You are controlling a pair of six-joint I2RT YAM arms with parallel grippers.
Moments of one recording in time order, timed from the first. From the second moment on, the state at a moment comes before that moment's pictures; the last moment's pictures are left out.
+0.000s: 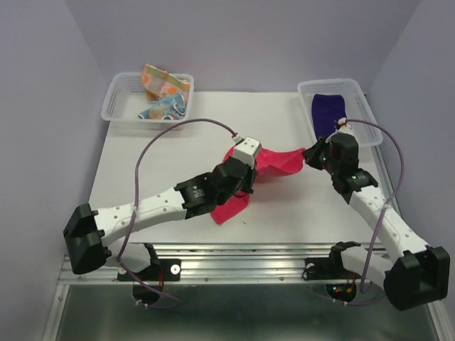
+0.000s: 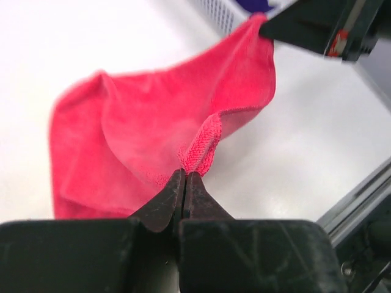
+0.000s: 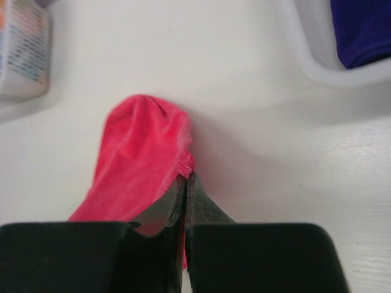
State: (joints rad) left arm -1.11 1.32 1.00 -0.12 -0.38 -0.39; right arm 0.22 1.07 0.76 -0.18 0.05 0.56
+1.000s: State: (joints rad) left arm -0.98 1.07 1.86 -0.50 0.24 -0.11; right arm 0.22 0.93 1.67 -0.32 -0.30 0.54
